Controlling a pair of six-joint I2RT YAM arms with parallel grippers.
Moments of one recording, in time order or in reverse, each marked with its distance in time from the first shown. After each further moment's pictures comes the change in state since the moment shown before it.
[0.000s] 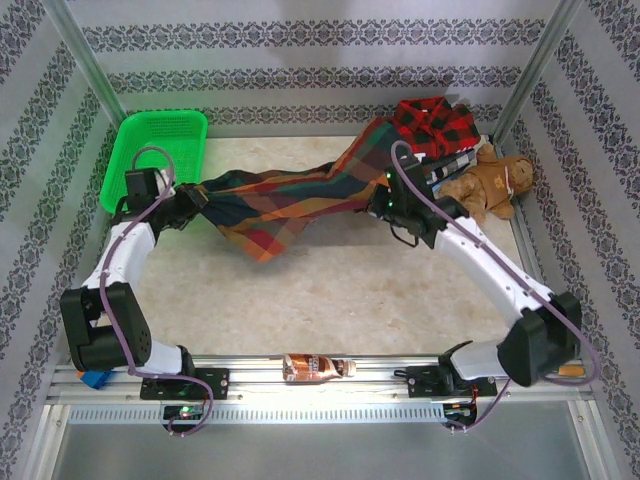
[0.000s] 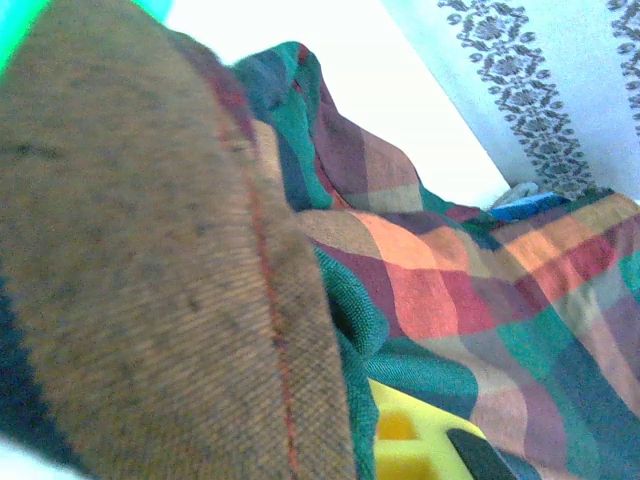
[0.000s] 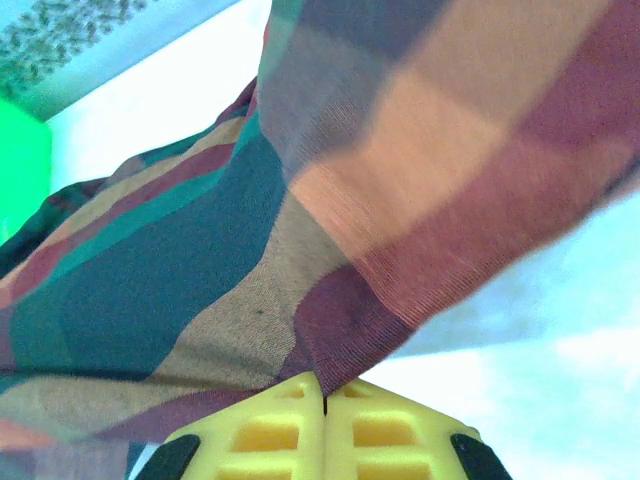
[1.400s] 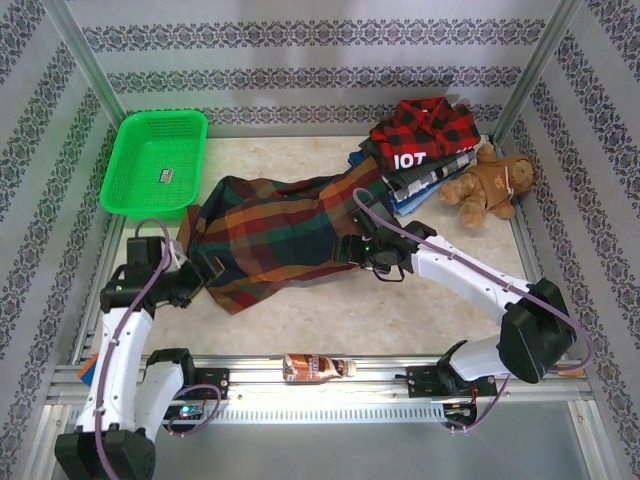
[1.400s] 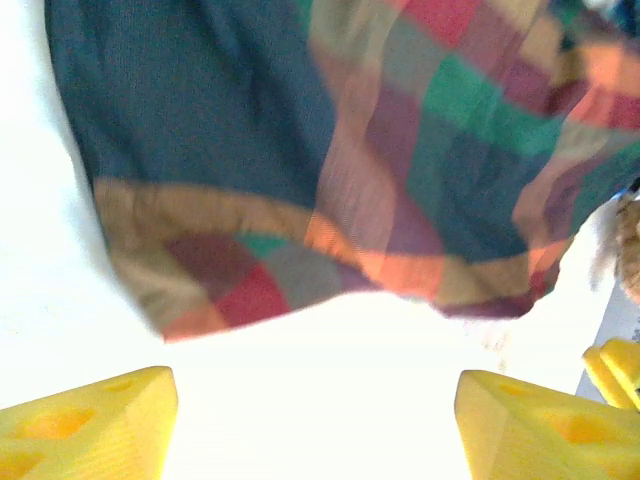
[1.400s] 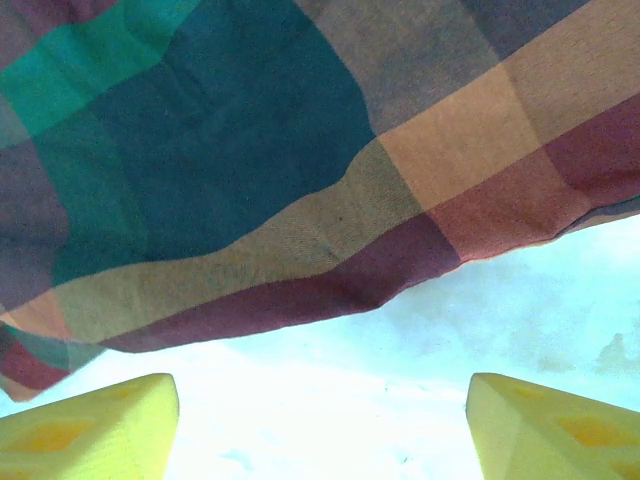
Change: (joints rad) left arm -0.153 -0.682 -0.335 -0.615 -0.076 -0.028; right arm 0.183 0.050 -0.161 -0.100 -0.118 0.007
